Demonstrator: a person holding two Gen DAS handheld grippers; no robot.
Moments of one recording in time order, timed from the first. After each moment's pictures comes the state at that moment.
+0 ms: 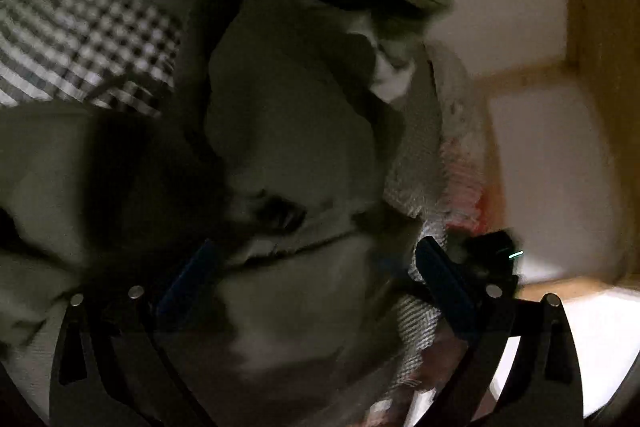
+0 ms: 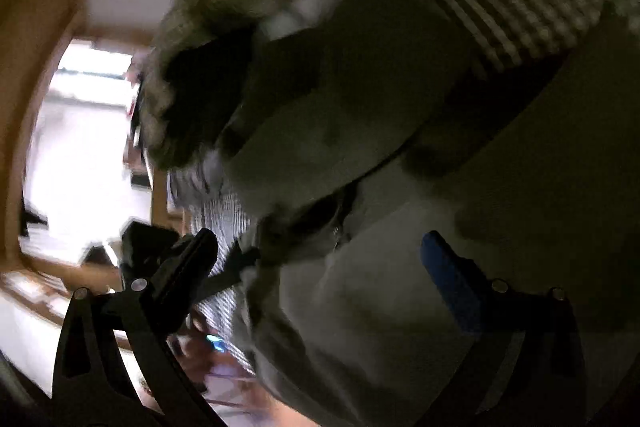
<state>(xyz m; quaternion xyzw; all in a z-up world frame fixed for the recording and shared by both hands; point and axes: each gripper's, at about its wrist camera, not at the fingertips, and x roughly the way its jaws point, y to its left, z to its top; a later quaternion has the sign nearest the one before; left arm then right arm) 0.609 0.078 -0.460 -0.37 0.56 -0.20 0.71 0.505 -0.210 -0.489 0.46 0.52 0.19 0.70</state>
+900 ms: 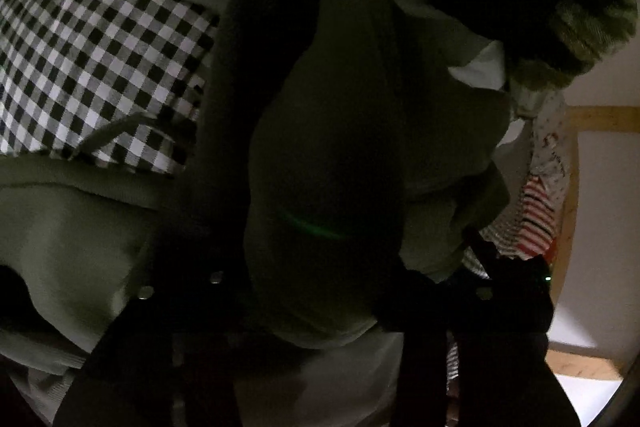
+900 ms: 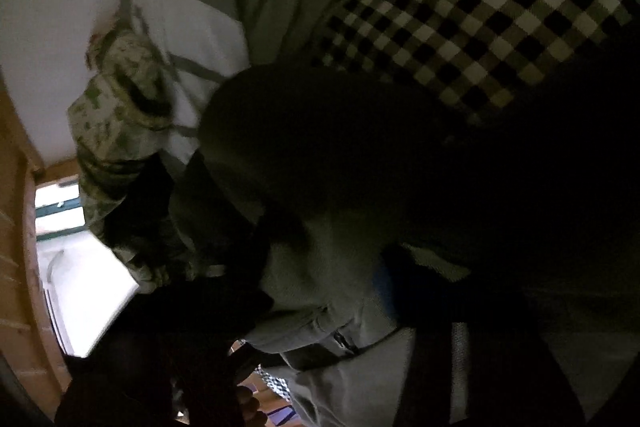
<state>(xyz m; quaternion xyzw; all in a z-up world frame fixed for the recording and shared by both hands) 0.675 0.026 -0.485 -0.30 0.65 -0.06 0.70 0.550 -0.229 -0.523 0.57 0.51 0.07 0.64</state>
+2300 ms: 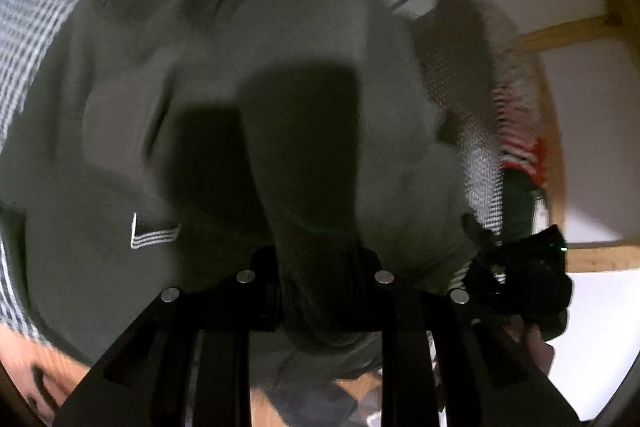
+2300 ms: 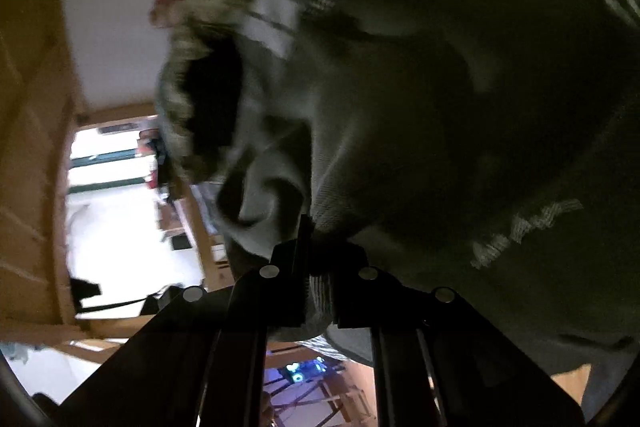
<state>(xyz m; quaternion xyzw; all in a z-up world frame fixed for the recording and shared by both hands) 0.434 0.053 -0.412 -0.24 0.64 -0.11 0.72 0.309 -0.211 -0.461 0.57 0.50 0.11 0.64</state>
